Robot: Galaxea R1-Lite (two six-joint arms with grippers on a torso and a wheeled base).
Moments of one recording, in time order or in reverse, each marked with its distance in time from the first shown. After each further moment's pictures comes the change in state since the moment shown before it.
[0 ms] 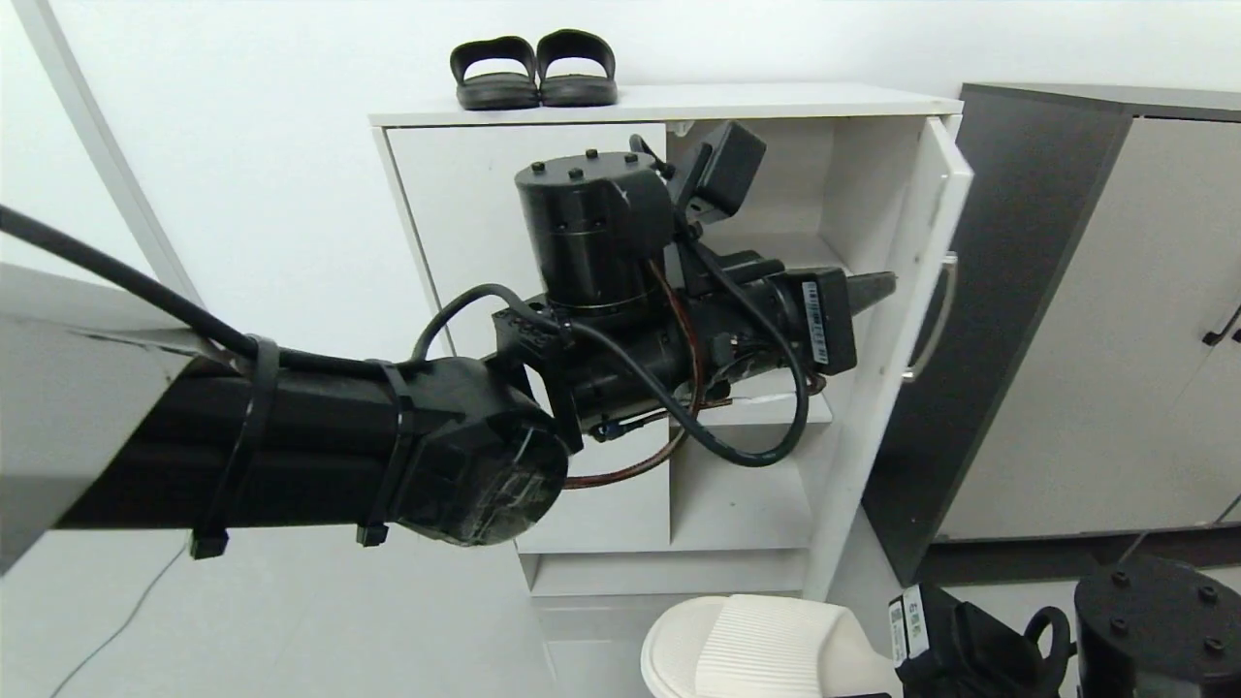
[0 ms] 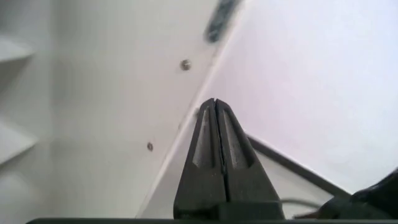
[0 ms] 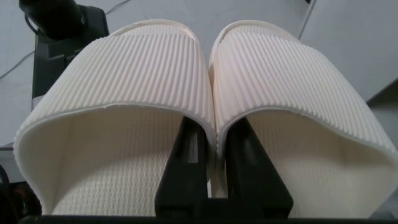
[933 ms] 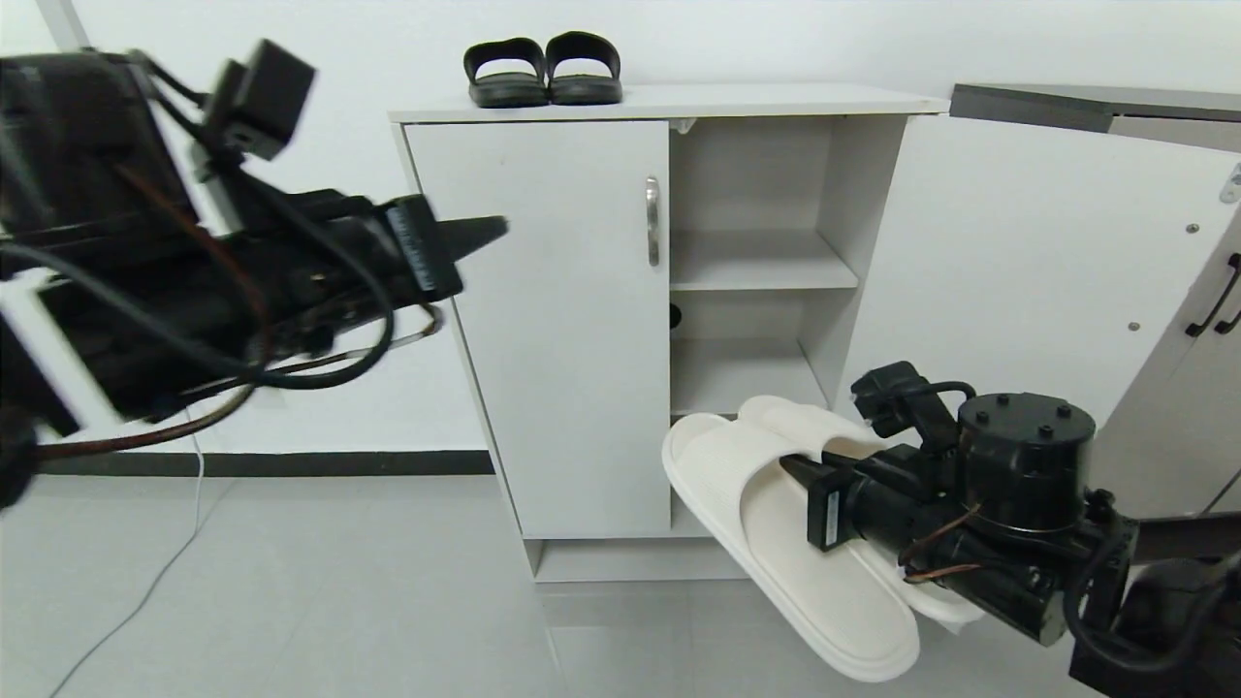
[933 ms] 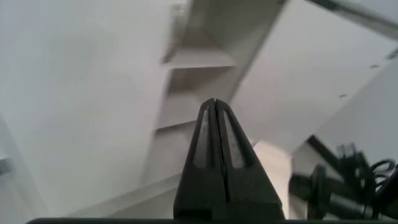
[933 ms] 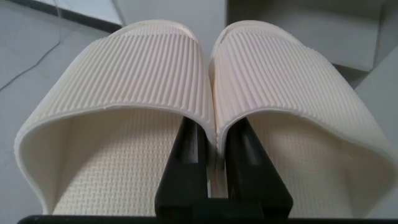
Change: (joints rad) left arm 0.411 -0.516 0.362 0.278 0.239 0.112; right arm -0.209 0.196 -0.363 0.005 -0.498 0.193
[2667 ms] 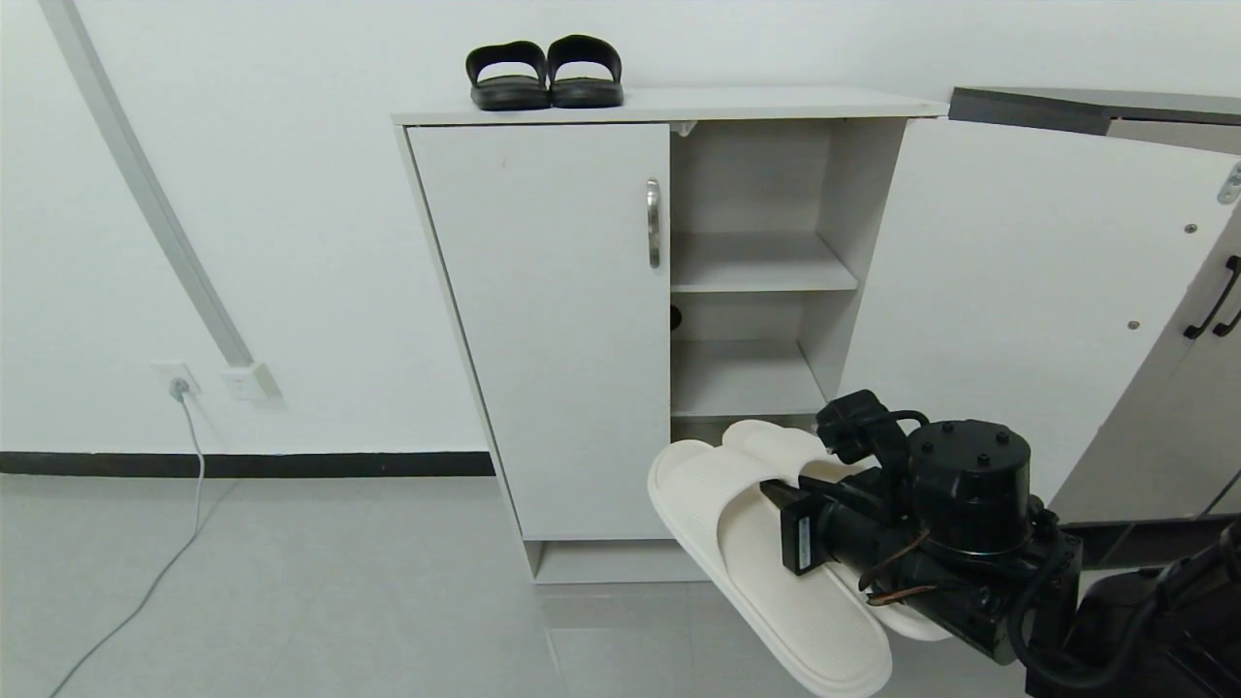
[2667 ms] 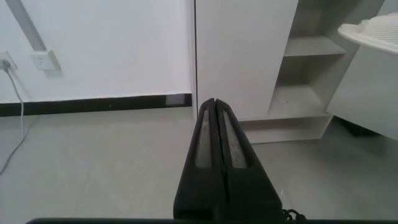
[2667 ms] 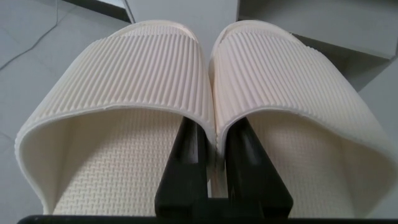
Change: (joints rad) left arm 0.421 -1.416 0.985 0.490 0.106 0.248; right arm 0.044 0.070 0.003 -0.019 -0.028 0.001
